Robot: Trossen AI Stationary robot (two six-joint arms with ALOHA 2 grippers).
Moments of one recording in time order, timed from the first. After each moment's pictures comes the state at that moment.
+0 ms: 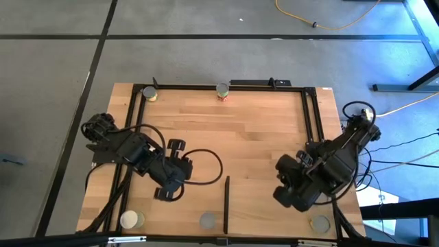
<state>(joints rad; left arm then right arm) -0.55 1.73 2.14 -1.57 -0.25 -0.34 0.74 1.60 1.79 -1.55 0.39 1.32</state>
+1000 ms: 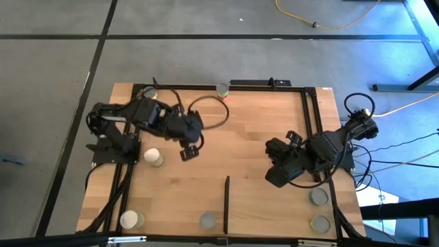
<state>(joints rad) -0.20 1.68 2.13 -1.57 -0.34 -0.52 0.53 1.58 1.79 -1.57 0.39 0.98</state>
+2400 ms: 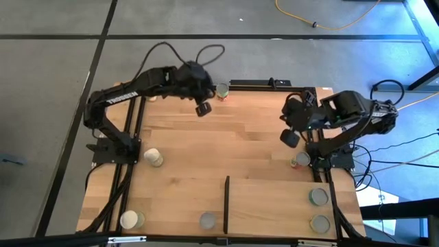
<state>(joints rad) 0.32 1.57 1.77 -0.93 -0.18 0.05 0.21 1.32 1.79 -1.57 0.49 0.52</state>
